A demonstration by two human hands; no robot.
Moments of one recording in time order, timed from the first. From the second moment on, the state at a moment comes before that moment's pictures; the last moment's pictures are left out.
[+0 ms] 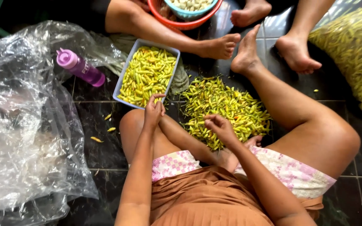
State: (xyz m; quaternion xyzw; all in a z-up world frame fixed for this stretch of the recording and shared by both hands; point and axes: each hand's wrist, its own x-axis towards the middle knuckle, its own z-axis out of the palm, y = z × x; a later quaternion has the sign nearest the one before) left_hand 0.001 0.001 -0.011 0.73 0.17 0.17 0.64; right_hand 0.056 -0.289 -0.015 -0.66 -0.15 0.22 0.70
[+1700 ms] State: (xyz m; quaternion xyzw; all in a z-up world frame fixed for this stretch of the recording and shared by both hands) left_hand -0.034 -0.083 -0.060 0.71 0.06 0.03 0.70; right_hand 0.039 -0.302 -0.010 -0.69 -0.26 0.31 0.60
